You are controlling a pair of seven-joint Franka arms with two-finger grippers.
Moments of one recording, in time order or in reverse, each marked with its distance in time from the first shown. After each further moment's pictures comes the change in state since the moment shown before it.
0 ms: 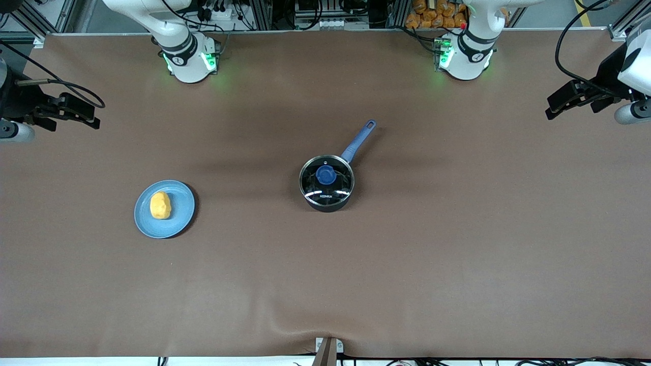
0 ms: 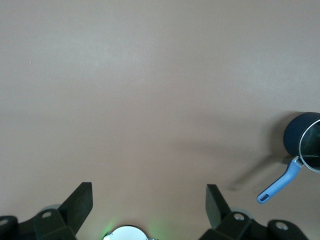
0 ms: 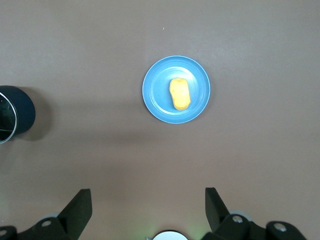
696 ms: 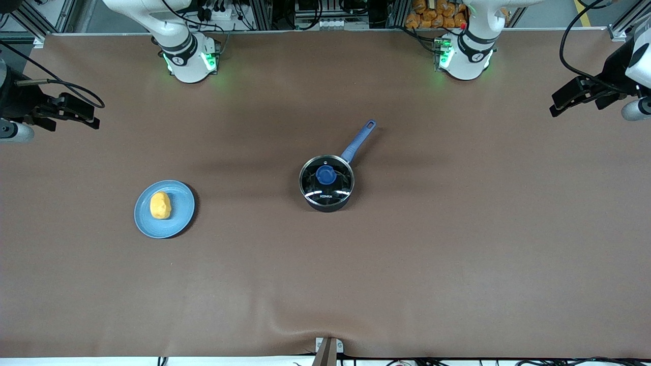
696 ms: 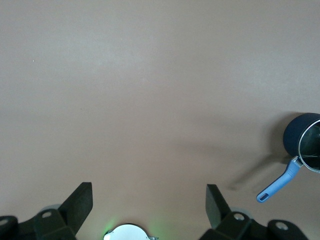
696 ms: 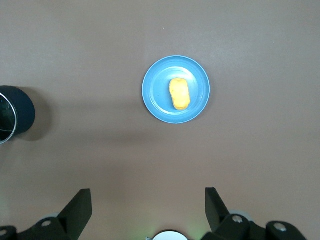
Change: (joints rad) left arm 0.003 0.001 0.006 0.018 0.000 -0.015 0.000; right arm 0.000 0.000 -0.001 0.000 0.000 0.000 0.000
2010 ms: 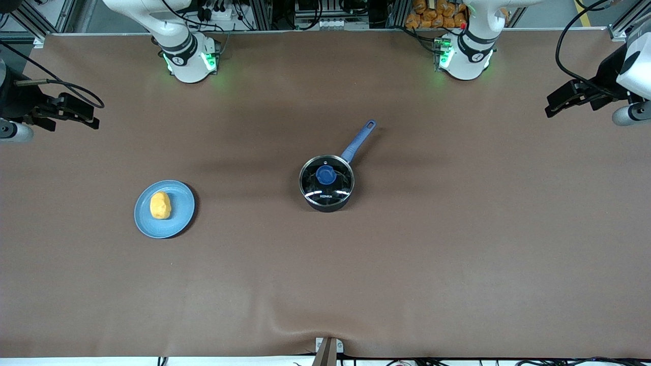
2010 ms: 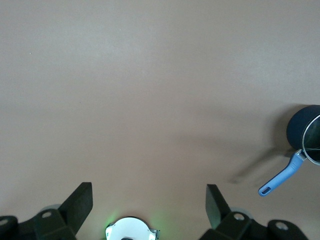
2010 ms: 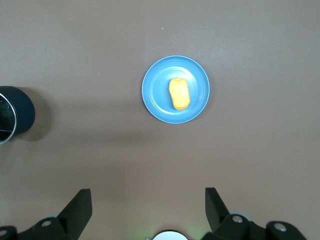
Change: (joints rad) left arm -0.001 0.018 -0.006 0.006 0.000 -0.028 0.000; right arm 0.000 0.000 -0.002 0.000 0.000 0.000 0.000
